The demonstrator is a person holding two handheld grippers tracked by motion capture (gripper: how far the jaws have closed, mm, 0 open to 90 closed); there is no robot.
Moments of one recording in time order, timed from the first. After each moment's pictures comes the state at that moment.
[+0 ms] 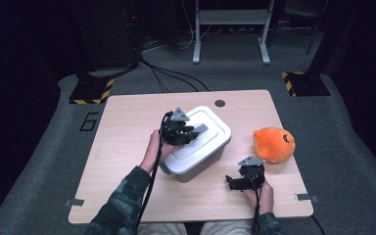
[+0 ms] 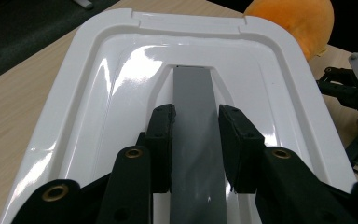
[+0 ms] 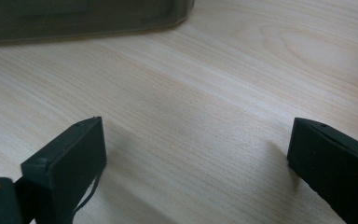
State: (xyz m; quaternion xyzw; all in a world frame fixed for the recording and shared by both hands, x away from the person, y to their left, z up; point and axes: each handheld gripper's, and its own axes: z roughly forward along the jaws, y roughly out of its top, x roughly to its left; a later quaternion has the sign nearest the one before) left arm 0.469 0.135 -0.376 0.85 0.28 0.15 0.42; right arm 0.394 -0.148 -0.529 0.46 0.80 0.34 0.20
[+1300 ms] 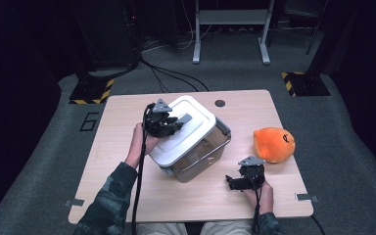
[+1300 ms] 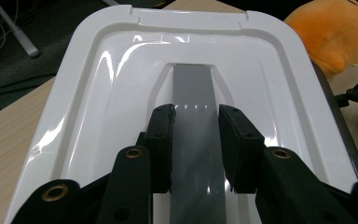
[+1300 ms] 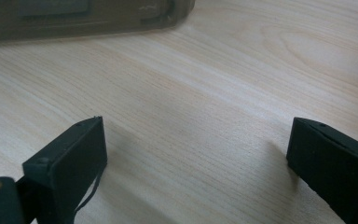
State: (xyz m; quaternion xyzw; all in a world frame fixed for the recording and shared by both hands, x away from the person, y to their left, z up) left arm 0.473 0.177 -0.350 0.84 0.32 0.19 0.41; right arm 0.394 -0.149 -0.529 0.46 0.80 0.34 0.20
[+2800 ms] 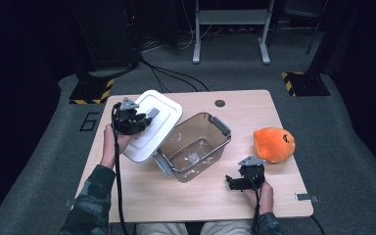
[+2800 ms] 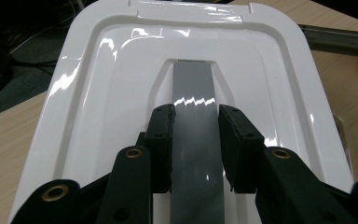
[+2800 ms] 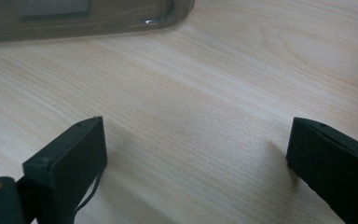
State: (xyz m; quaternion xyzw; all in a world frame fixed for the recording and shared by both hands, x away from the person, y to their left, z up) left arm 0.478 0.265 -0.353 0.80 0.40 0.24 0.38; right arm 0.394 -0.149 -0.529 0.46 0.80 0.34 0.20
